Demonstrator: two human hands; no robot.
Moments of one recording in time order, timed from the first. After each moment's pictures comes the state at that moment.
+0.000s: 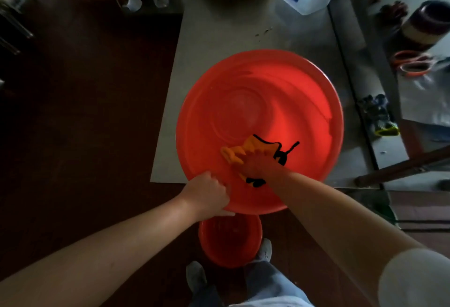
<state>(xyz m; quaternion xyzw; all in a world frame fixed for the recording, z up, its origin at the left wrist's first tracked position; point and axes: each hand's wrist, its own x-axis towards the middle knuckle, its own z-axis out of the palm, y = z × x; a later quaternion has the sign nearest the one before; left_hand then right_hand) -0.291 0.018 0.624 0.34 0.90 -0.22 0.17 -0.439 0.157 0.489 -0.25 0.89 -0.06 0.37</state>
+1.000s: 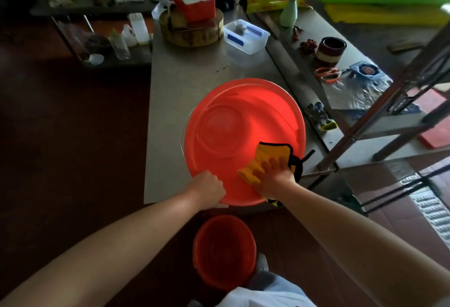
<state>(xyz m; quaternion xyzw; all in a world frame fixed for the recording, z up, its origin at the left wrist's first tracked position) -0.272 0.021 0.640 0.38 0.87 -0.27 0.15 -0.321 0.237 0.607 -0.14 0.94 0.16 0.26</state>
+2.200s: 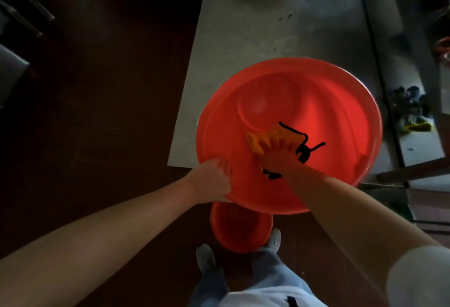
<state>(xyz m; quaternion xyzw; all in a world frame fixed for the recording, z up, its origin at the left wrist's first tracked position) -0.279 -0.022 0.596 0.39 0.87 -0.28 0.13 -0.414 0.169 0.511 -0.16 0.92 -0.05 0.35</state>
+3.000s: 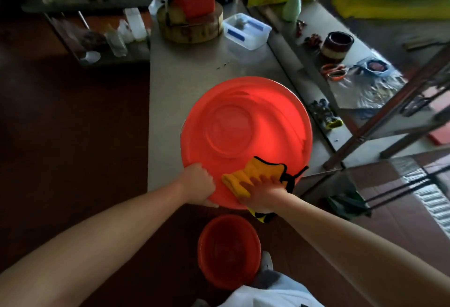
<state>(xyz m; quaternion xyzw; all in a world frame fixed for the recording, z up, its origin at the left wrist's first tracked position) -0.308 -0.035 0.637 0.45 0.84 -0.27 0.13 -0.298 0.190 0.627 -0.18 0.92 0.09 0.34</state>
